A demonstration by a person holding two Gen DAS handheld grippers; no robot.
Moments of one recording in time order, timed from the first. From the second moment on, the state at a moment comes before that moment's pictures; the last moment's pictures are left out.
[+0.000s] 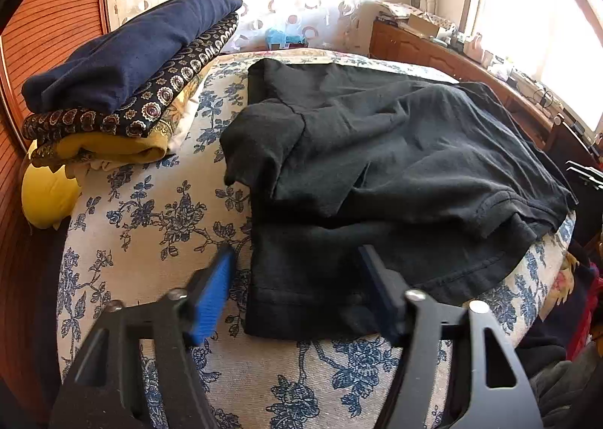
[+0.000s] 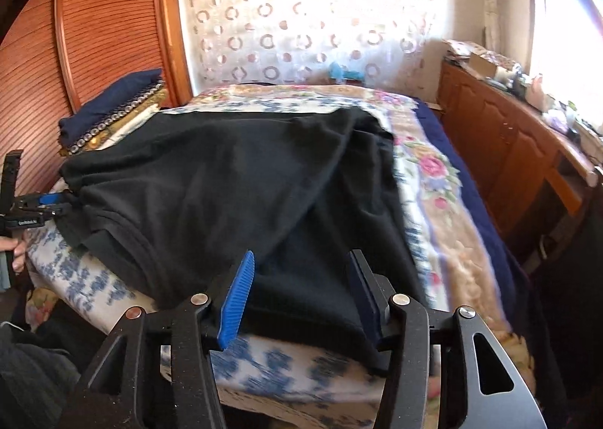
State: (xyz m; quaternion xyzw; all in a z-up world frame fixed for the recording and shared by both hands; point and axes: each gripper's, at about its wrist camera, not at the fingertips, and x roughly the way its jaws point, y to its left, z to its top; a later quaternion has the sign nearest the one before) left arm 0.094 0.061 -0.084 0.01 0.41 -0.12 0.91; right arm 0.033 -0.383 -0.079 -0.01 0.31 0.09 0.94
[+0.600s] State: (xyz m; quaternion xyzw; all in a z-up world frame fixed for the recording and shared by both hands) left arm 0.107 0.061 -0.058 -0.10 0.38 -0.17 0.90; right arm 0.044 -0.385 -0.102 0.01 0.33 0.11 0.94
